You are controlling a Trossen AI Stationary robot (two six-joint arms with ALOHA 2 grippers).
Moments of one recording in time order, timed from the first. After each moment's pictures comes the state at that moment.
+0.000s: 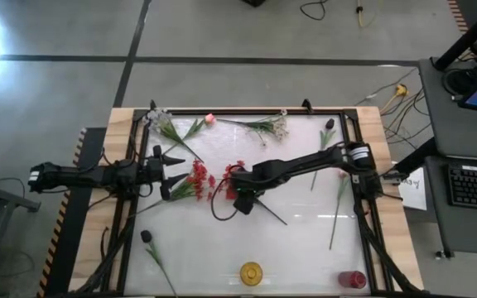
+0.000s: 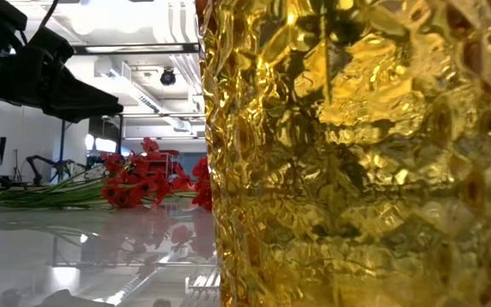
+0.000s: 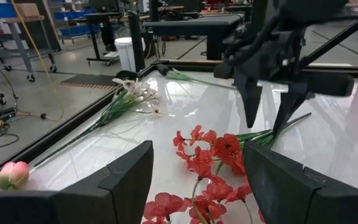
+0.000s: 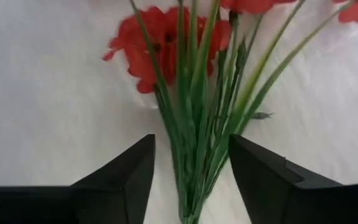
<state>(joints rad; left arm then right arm) -0.03 0.19 0.03 0.02 -0.31 0.00 0.06 2.06 1.55 -0.74 0.07 0.58</state>
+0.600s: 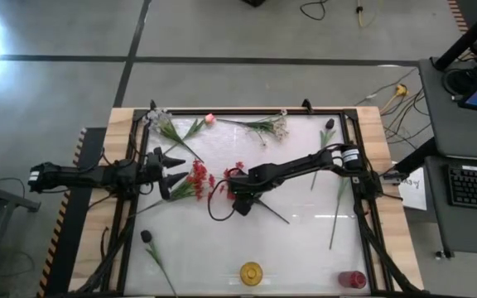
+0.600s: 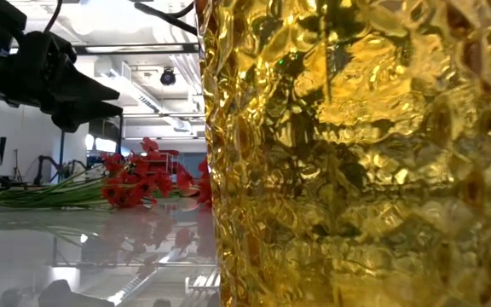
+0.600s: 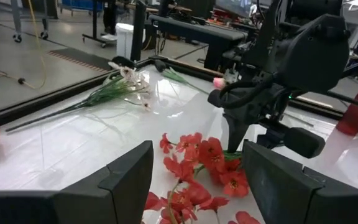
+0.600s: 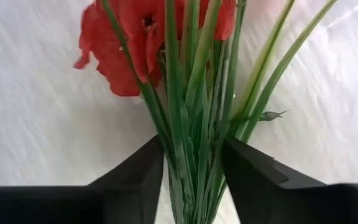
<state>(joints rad) -0.03 0.19 0.03 0.03 -0.31 -0.25 0.06 2.13 1.55 -0.73 0.08 0.63</state>
